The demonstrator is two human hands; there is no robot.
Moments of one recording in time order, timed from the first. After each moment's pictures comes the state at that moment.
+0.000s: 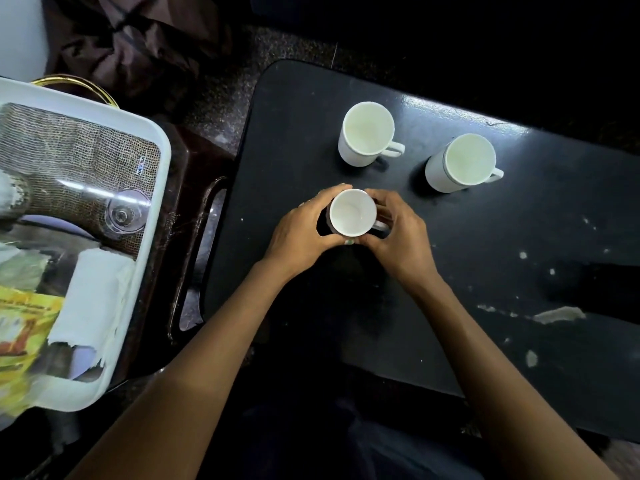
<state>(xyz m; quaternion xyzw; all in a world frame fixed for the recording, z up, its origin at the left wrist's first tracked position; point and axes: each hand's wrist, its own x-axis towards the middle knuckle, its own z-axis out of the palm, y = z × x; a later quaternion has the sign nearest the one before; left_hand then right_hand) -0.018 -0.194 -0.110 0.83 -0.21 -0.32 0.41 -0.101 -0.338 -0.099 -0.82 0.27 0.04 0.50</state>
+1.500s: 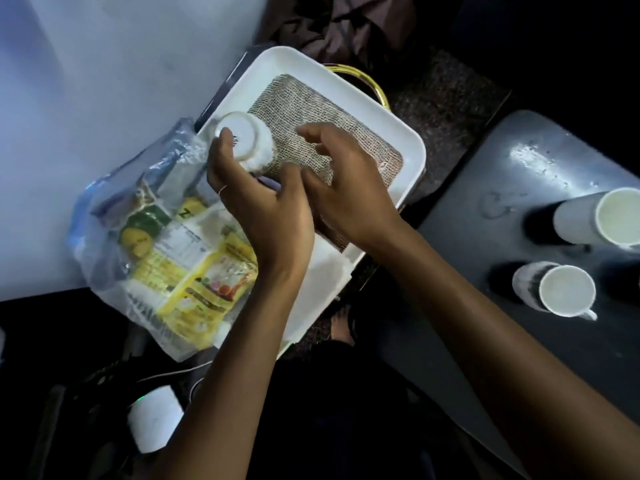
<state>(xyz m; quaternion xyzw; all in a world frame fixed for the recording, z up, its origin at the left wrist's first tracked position) 0.064 0.012 -0.013 0.78 0.28 0.14 0.53 0.086 -0.068 -0.013 -0.85 -0.04 0.12 0.52</state>
